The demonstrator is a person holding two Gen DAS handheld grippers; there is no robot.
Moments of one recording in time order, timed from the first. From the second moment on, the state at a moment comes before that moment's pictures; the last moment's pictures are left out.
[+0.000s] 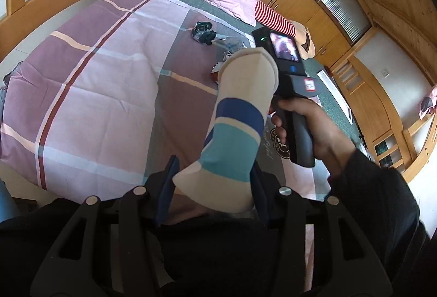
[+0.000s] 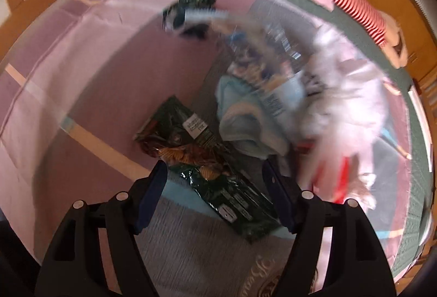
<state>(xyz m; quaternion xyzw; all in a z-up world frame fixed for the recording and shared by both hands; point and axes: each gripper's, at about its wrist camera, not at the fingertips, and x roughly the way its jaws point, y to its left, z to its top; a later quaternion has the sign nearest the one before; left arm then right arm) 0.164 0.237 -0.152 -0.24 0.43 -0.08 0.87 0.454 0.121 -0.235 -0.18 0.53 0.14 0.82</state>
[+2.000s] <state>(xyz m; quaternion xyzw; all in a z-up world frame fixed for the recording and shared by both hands) 0.104 -0.031 -0.149 -0.08 0.47 -0.40 0.78 0.088 -0.255 -0.121 0.28 0.40 0.05 0.87</state>
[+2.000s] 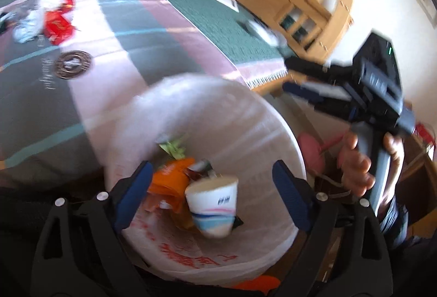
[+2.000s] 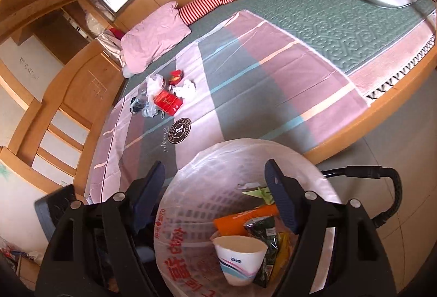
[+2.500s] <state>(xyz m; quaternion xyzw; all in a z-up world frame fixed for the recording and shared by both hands) 0.236 0.181 -0.138 -0.11 0.46 -0.10 0.87 0.240 -0.128 -0.112 0.17 0.44 0.10 0.88</state>
